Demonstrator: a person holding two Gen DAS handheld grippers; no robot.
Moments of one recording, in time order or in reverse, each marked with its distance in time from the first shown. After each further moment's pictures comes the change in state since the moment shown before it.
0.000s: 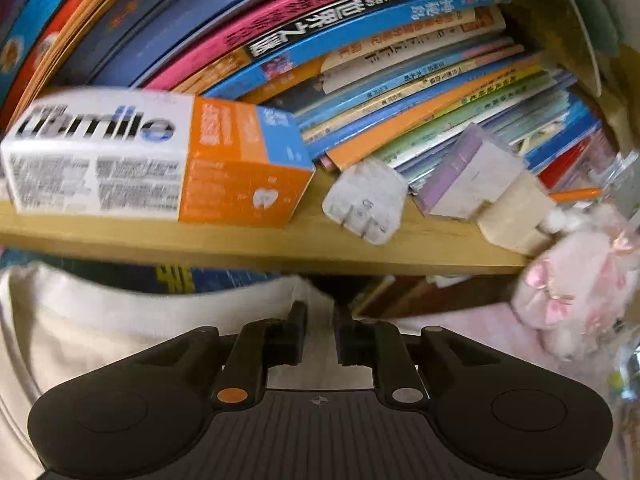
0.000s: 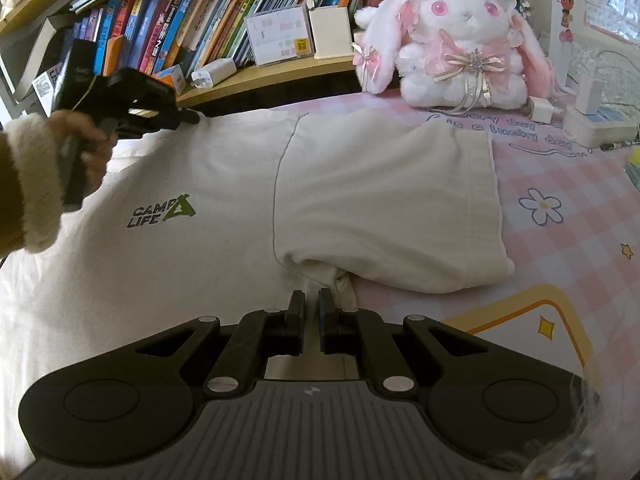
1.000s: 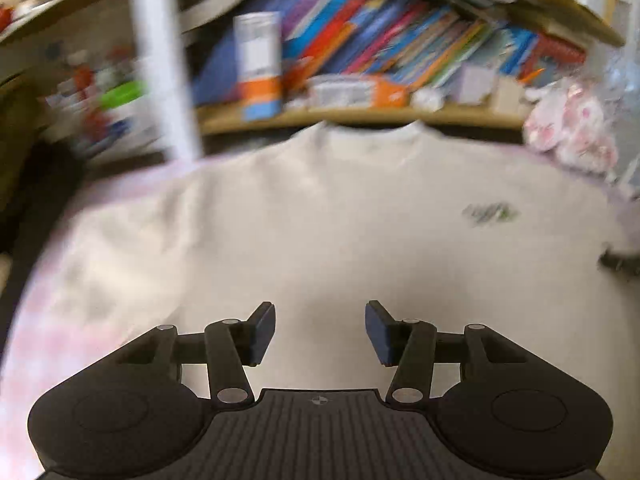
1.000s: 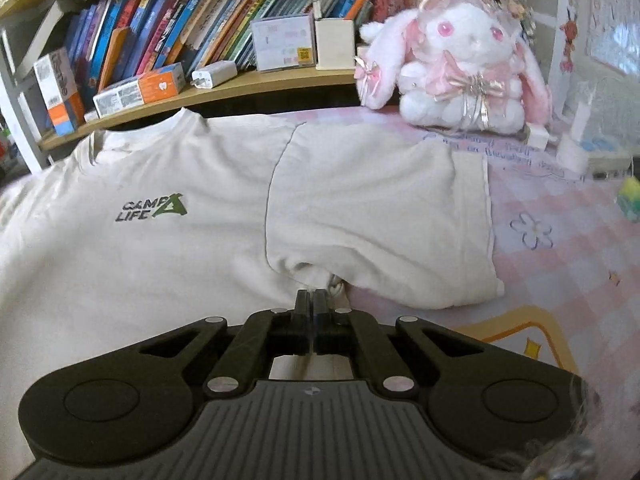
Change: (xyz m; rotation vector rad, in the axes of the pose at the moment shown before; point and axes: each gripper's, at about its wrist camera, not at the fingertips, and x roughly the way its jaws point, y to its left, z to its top) left arm -0.300 0.057 -0.197 0.155 -0.018 0.359; right arm 0.002 0.008 0.003 -0.095 -0.030 -0.053
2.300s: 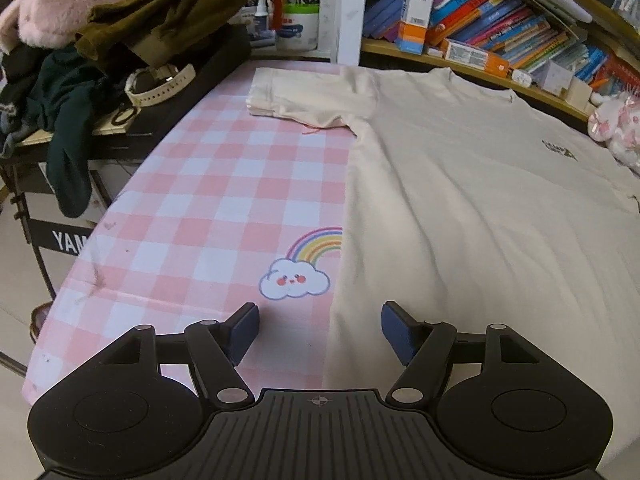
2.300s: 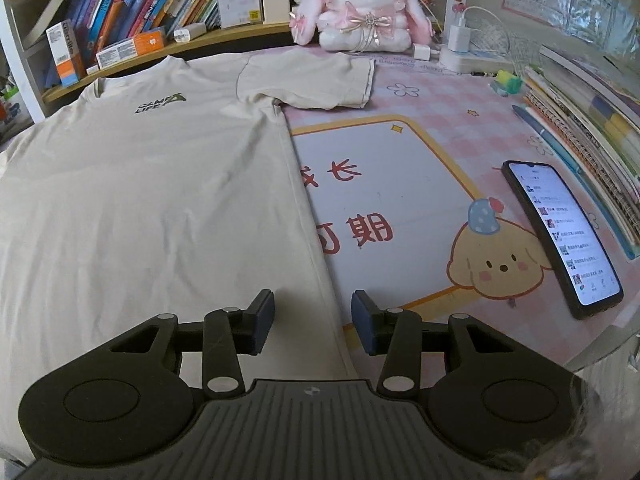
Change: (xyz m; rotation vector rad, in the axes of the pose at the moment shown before) left arm -0.098 0.086 -0.156 -0.226 0.036 0.122; right arm -0.145 0.006 -0.141 0.112 0.076 -0.140
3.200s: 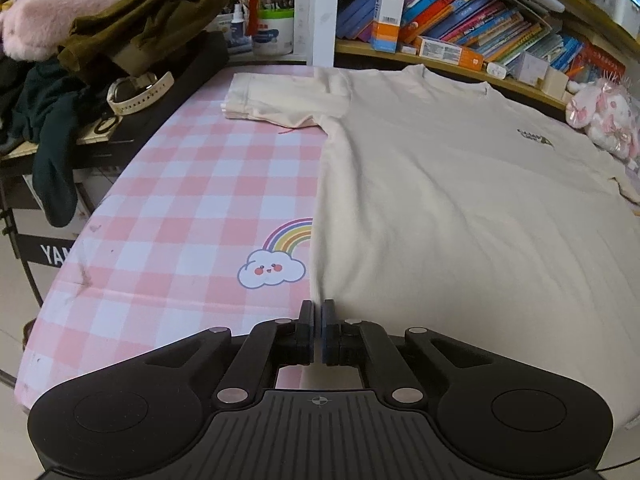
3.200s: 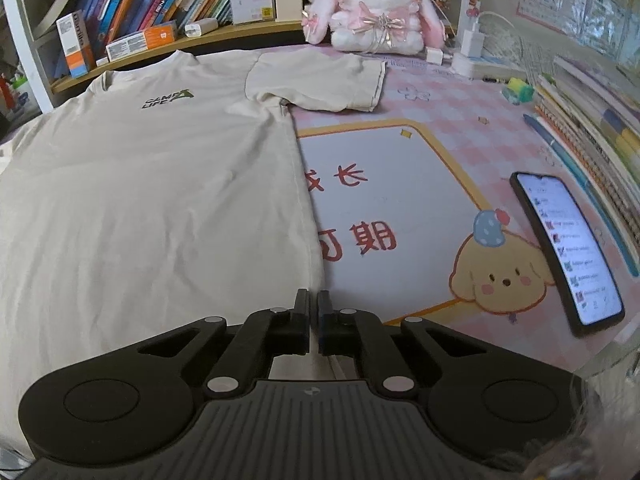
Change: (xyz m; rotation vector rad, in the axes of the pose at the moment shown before) left arm -0.007 -0.011 -0.010 0.055 -0.006 -0.048; right arm 0.004 -0.004 0.006 -0.047 0.002 0.015
